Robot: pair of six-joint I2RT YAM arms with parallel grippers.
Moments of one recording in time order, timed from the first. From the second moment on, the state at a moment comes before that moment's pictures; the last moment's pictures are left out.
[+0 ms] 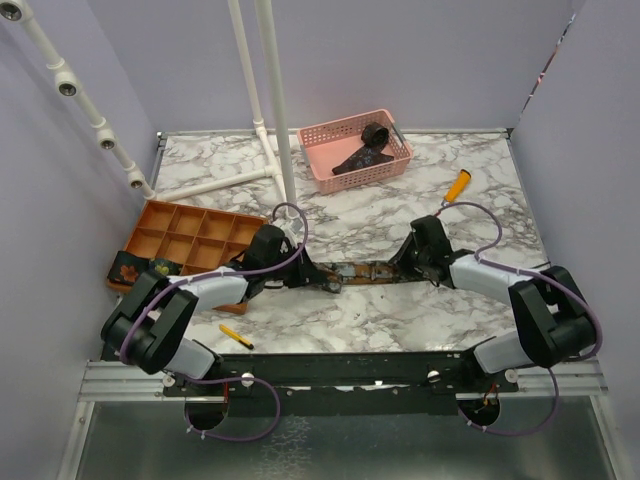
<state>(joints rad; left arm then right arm) -0.56 1.47 0.55 0.25 0.48 -0.75 0.42 1.47 0.62 -0.05 0.04 0.85</state>
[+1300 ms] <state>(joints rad) -0.64 1.26 0.28 0.41 0.46 -0.97 0.79 1.47 0.81 -0.32 0.03 0.70</state>
